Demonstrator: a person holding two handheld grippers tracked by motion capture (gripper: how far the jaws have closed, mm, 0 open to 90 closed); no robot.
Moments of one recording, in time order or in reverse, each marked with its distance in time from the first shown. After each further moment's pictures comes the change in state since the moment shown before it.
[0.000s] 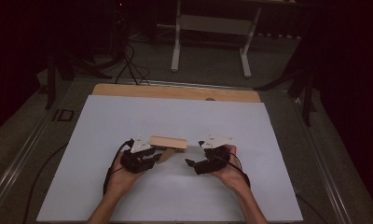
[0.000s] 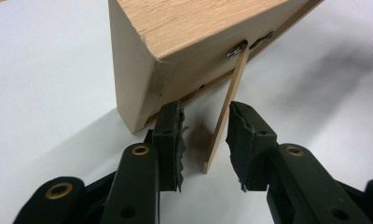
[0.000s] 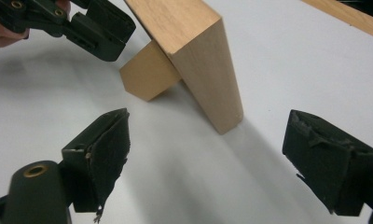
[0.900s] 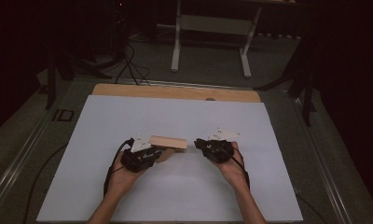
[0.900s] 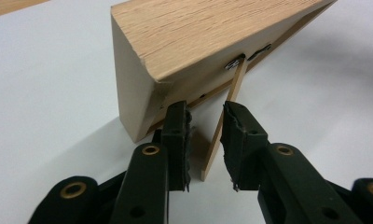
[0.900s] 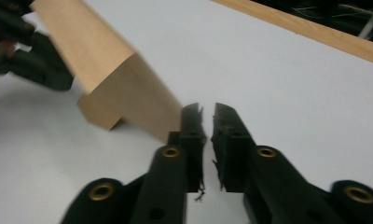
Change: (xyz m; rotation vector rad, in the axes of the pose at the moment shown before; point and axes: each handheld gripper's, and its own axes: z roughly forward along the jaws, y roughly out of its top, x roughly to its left) left arm -0.002 0.004 -0.001 -0.021 0.010 0.002; right arm -0.021 0.002 0.001 -0.082 -0.099 0.121
